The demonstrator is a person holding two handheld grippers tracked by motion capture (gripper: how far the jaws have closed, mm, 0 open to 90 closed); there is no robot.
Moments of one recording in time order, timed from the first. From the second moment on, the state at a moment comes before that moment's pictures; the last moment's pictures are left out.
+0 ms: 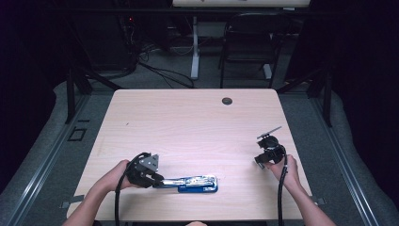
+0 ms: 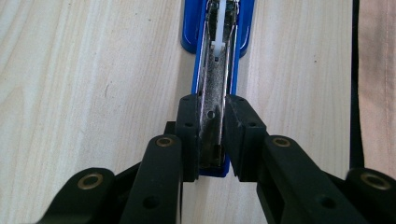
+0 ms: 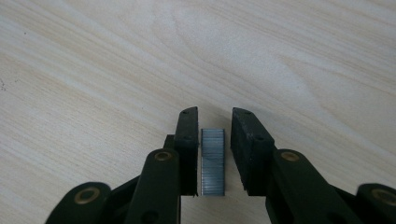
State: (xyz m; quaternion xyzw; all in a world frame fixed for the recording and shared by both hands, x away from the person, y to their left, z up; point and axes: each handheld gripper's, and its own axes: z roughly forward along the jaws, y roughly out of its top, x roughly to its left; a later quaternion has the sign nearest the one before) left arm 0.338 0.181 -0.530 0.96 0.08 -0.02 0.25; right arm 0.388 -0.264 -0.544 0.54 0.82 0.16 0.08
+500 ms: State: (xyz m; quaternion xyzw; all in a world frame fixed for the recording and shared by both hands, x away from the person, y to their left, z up) left arm 0.338 0.182 -0.529 0.96 0.07 -0.02 0.25; right arm 0.388 -0.261 -0.548 0.53 0.83 0.15 0.08
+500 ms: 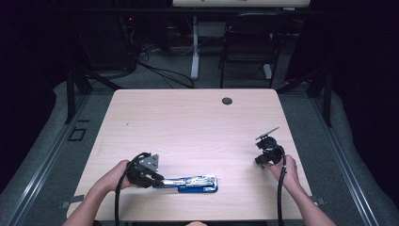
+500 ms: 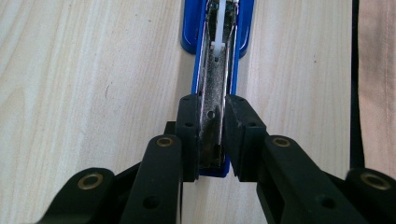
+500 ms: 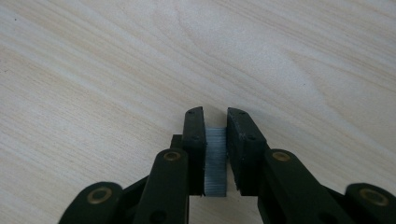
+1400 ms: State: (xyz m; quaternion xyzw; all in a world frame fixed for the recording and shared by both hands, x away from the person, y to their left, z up) left arm 0.339 0.182 -0.531 0.96 0.07 -0.02 0.25; right arm 0.382 -0.248 -0.536 0.49 0.85 0.18 0.08
